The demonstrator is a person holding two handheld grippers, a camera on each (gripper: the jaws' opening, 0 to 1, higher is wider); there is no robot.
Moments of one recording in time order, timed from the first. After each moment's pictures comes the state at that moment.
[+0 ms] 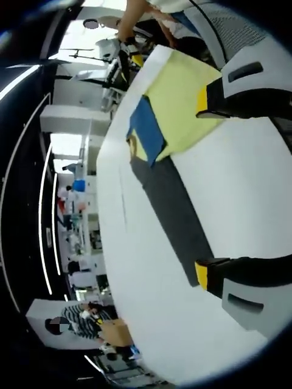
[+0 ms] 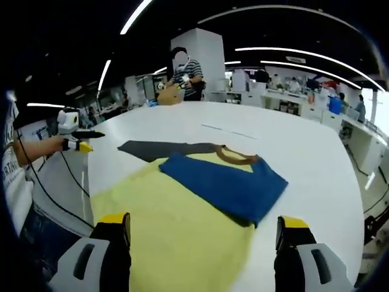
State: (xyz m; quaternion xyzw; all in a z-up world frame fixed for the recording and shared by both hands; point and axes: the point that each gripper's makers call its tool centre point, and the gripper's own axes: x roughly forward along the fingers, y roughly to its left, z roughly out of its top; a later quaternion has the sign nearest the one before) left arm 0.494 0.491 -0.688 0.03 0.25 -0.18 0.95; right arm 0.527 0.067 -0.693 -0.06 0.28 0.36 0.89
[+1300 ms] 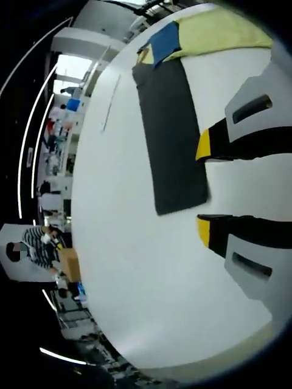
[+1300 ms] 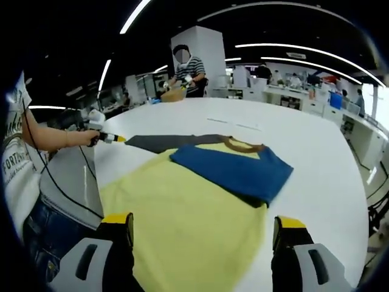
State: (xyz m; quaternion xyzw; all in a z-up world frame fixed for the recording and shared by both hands) left arm 0.540 0.600 -0.757 -0.05 0.32 0.08 0.94; right arm 0.498 0.065 -0.704 -0.05 0.29 0.36 0.89
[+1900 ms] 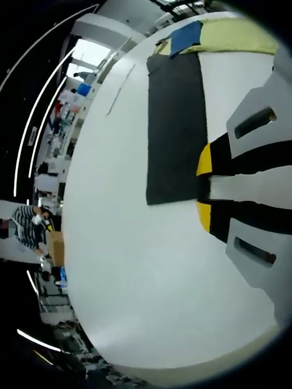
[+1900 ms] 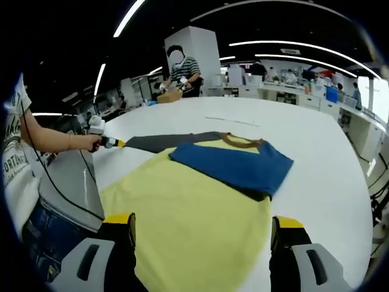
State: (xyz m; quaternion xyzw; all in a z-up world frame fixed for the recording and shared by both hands) left arm 0.546 0.607 -0.770 -0.14 0.31 0.12 0.93; right arm 0.491 0.068 -0.711 -0.03 0.30 0.35 0.89
